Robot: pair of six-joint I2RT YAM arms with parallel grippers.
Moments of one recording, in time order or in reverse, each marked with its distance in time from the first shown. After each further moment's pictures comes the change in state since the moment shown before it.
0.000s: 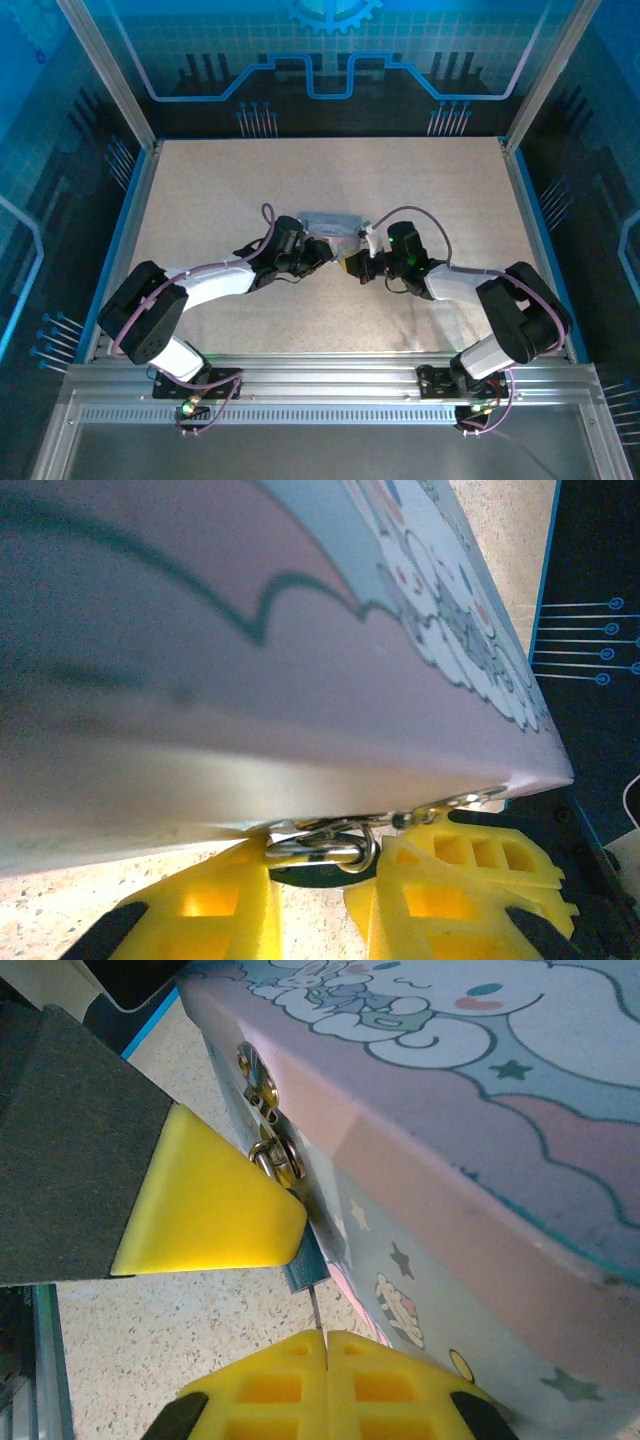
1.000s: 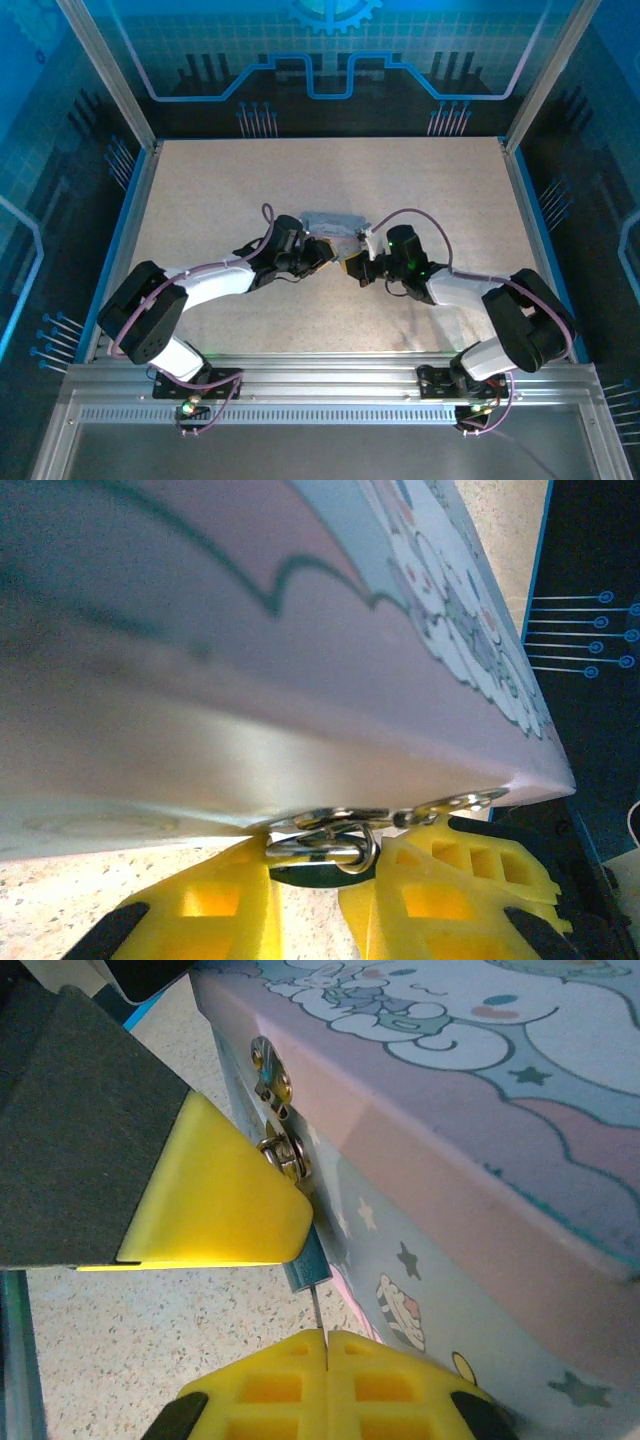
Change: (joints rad) left arm 0.005 0.000 0.004 -0.002 0.031 -0.016; right arm 0.032 -0.045 -0.021 -0.009 0.074 -0.015
